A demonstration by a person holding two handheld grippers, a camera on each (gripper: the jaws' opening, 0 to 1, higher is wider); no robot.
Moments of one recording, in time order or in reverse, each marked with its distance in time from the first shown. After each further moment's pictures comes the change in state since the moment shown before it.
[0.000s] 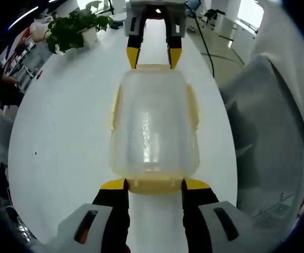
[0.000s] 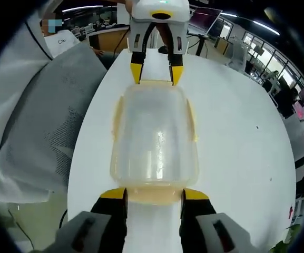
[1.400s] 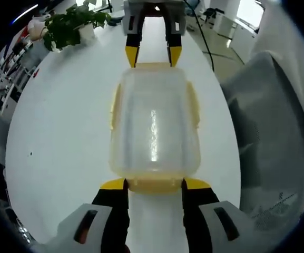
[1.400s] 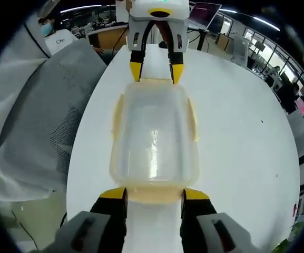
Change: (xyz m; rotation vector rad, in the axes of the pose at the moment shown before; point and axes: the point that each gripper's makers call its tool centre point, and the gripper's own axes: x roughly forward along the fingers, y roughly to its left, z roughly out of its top) left arm 0.014 -0.001 -0.002 0.005 0.007 -0.010; right arm 0.010 0.003 -0.010 0.013 0.020 0.029
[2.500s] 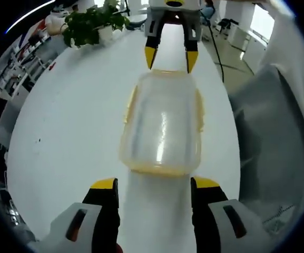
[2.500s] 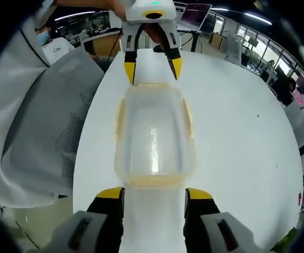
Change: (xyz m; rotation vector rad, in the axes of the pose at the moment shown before) left arm -0.016 0.004 -0.005 -0.132 -0.069 0.071; right arm -0.017 0.002 -0.008 0.111 -0.053 -0.010
